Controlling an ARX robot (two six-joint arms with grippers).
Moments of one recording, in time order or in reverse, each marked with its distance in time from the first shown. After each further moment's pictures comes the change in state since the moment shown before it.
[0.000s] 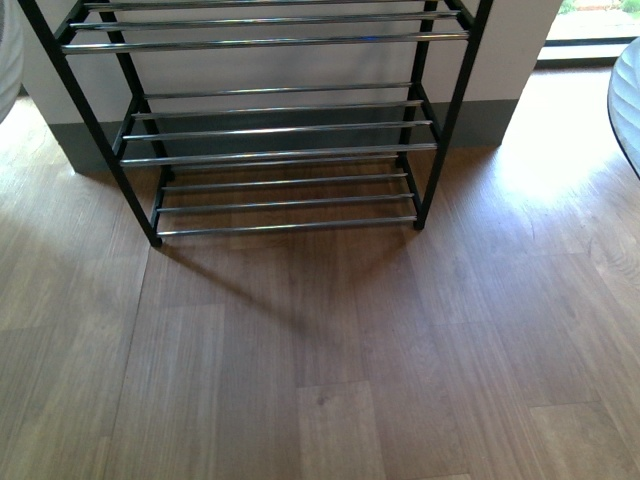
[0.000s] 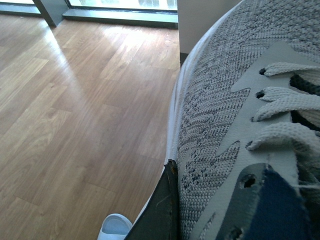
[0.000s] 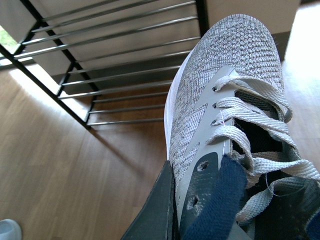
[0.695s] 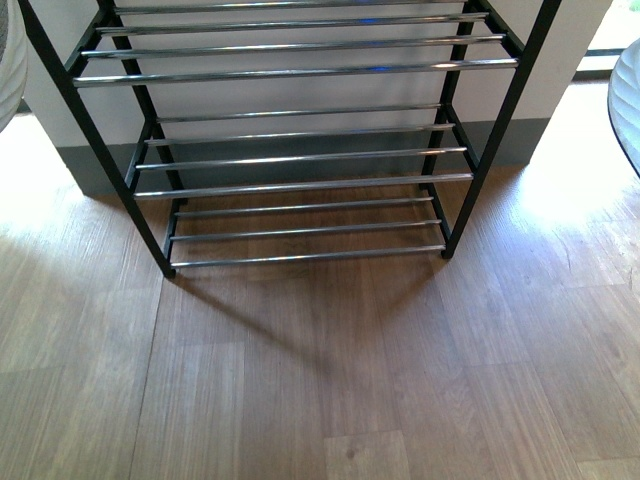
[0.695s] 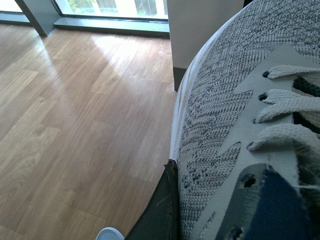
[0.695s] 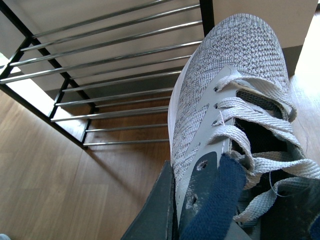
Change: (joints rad) left arm -0.002 0.000 0.000 0.000 0.011 0.000; right arm -0.003 0.002 0.000 0.000 0.013 0.000
